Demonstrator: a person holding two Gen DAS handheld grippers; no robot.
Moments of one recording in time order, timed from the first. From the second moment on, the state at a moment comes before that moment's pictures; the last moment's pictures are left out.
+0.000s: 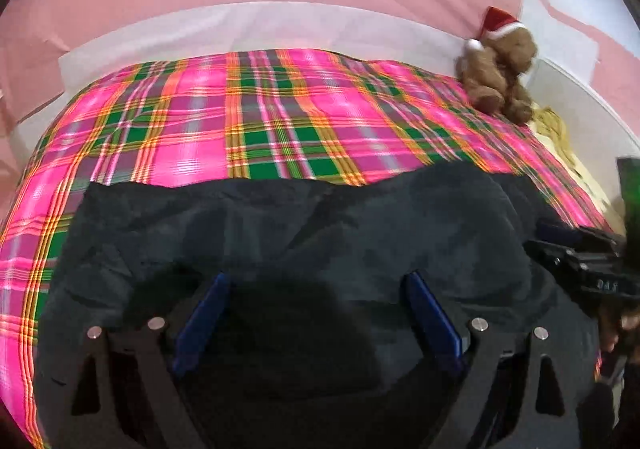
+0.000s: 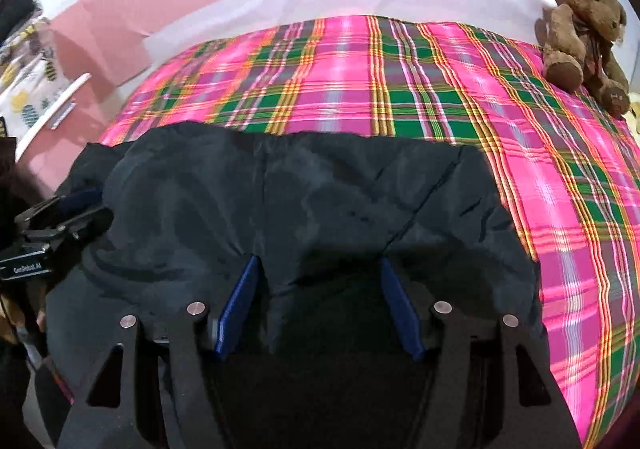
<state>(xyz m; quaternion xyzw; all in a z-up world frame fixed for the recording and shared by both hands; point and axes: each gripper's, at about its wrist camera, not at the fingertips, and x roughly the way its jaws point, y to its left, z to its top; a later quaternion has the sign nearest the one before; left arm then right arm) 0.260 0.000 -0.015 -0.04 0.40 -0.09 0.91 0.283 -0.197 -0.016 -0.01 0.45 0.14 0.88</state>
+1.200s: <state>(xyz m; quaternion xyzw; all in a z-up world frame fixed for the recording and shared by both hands) 0.265 0.083 0.005 -0.10 0.37 -0.01 0.92 0.310 -0.248 -0.013 0.04 0.43 0.04 0.90</state>
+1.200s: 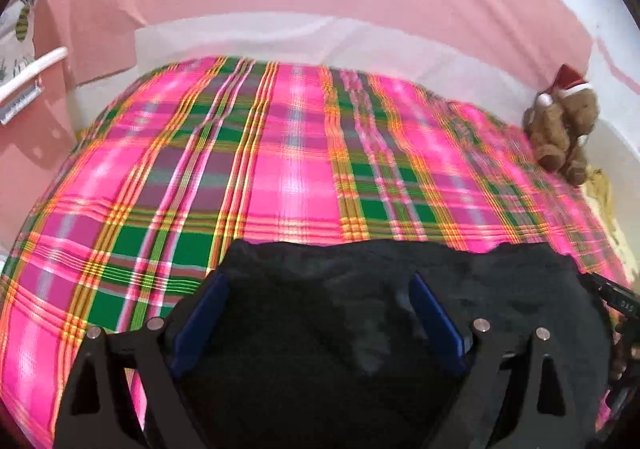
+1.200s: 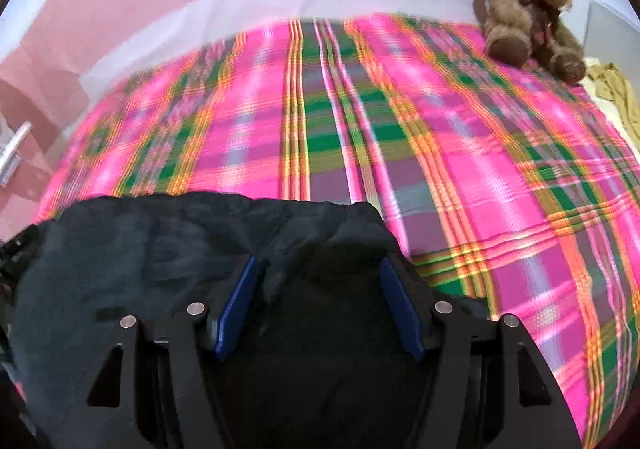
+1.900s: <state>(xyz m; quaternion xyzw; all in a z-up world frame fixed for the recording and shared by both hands) 0.231 -0.026 -0.029 -0.03 0.38 -0.09 0.92 0.244 -0.208 -0.047 -0.02 0.41 0.08 0.91</state>
